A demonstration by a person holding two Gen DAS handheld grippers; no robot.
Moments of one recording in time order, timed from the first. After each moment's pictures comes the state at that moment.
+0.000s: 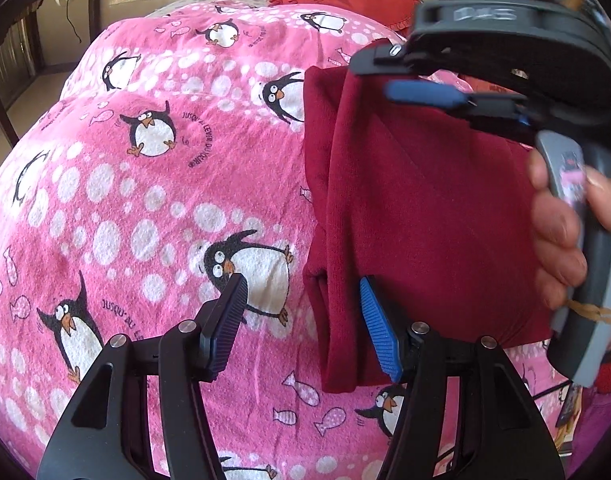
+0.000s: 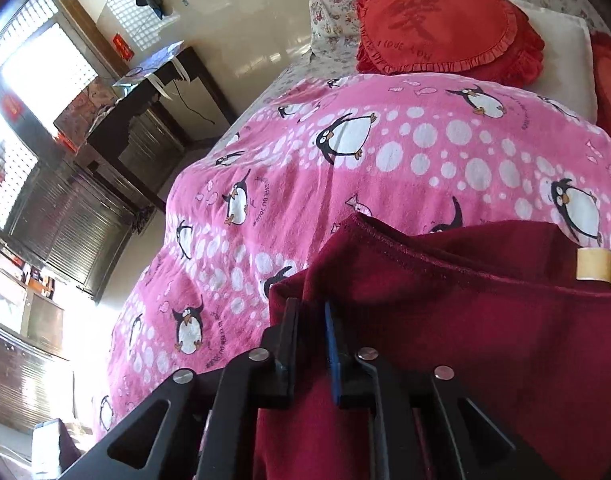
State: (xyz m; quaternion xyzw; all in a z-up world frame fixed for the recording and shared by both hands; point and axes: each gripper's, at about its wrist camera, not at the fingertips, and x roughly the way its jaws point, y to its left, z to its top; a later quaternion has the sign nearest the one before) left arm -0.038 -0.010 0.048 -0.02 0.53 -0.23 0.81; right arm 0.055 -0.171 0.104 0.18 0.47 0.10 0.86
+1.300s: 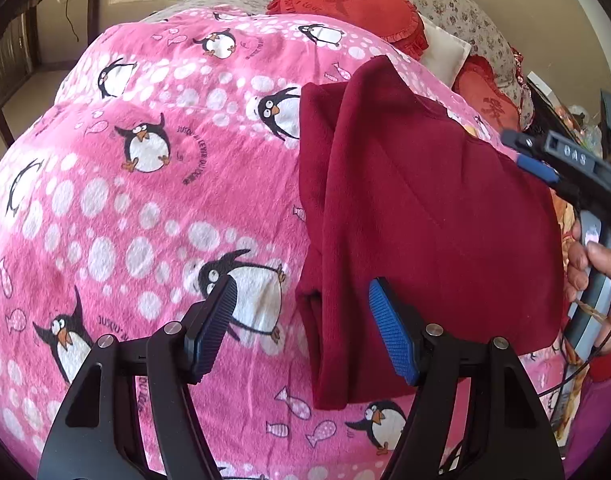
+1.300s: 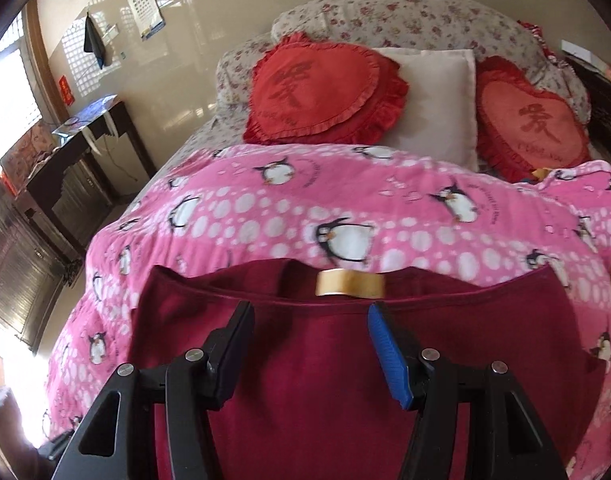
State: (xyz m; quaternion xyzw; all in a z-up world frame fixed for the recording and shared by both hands) left arm -0.028 -0.010 0.051 -0.03 0.53 -0.23 0.82; right arm -0.015 -0.305 0.127 0.14 0.41 -0.09 0.90
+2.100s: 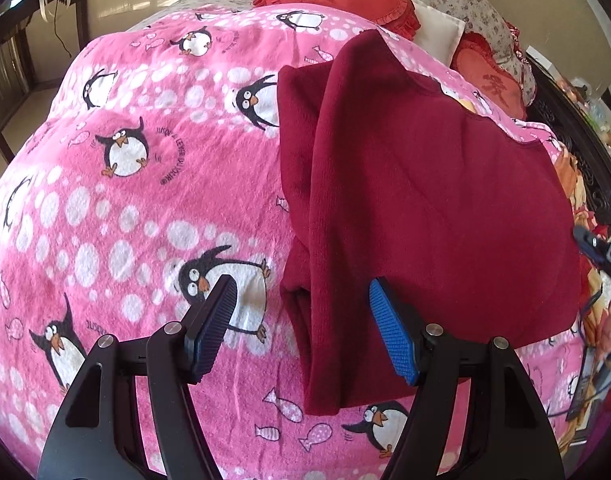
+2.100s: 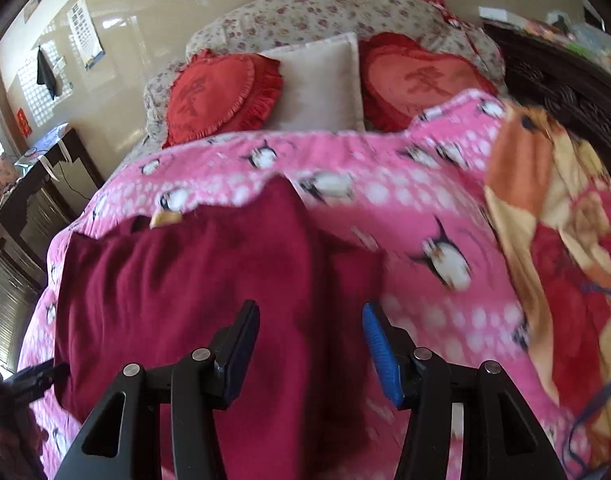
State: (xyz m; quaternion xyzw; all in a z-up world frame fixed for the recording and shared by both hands) left arm -0.032 -0.033 0.042 0.01 0.52 -0.23 0.82; right arm -0.173 -0.401 0.106 0.20 0.42 -0.15 0.88
